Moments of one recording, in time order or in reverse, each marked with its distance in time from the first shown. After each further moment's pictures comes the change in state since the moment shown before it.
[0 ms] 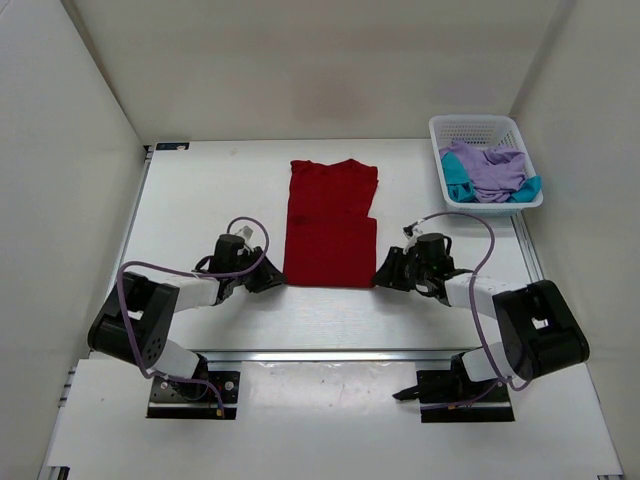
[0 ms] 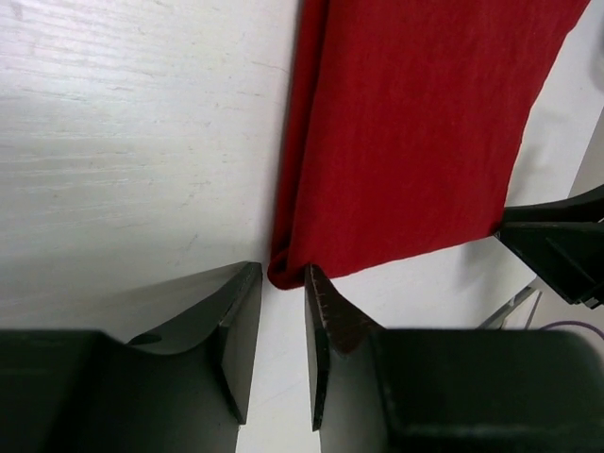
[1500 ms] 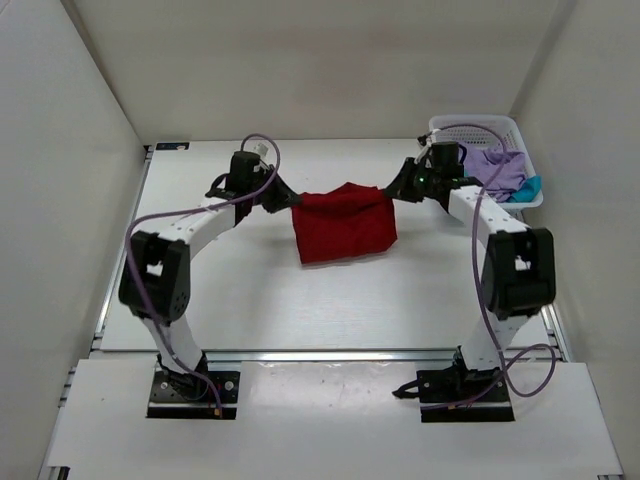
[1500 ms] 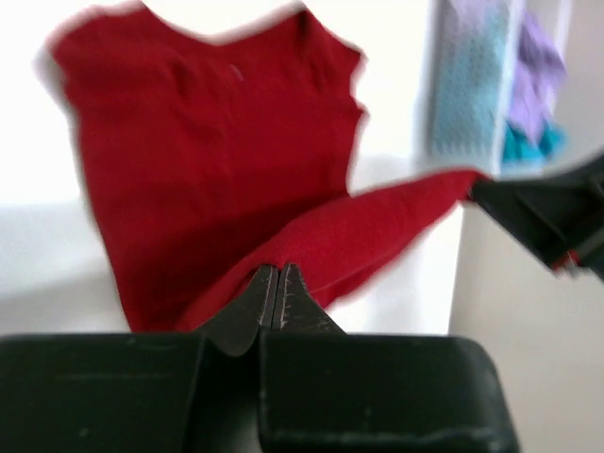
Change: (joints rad) left arm 0.003 0.217 0.734 -0.335 0.006 0.014; right arm -0.175 0.301 0.795 -0.383 -0.023 -0.076
